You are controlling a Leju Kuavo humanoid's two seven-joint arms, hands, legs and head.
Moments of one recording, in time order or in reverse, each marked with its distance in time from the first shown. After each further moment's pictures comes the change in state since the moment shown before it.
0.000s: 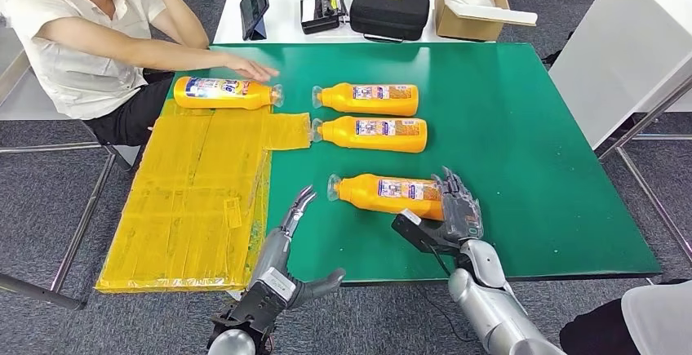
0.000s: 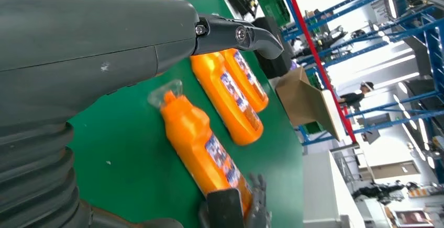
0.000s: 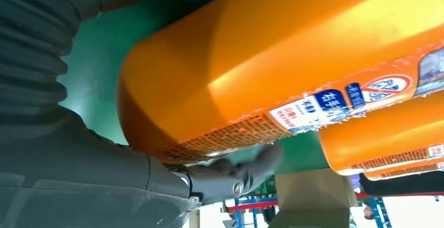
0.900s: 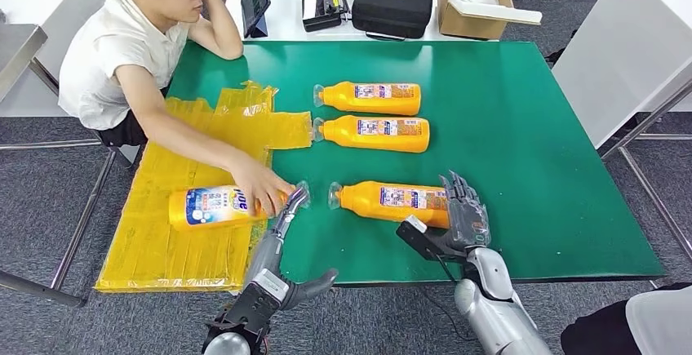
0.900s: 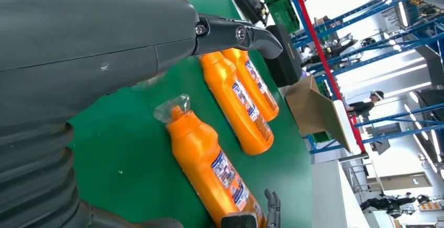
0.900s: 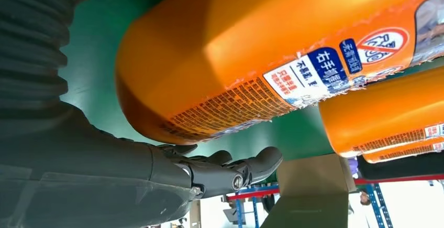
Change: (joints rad) left arm 0.028 0.008 0.025 -0.012 -0.010 0.012 0.000; right arm 0.112 -0.030 0.000 -0.203 0.042 -0.028 0.027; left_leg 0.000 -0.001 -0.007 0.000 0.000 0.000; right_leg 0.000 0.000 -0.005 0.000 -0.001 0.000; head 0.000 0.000
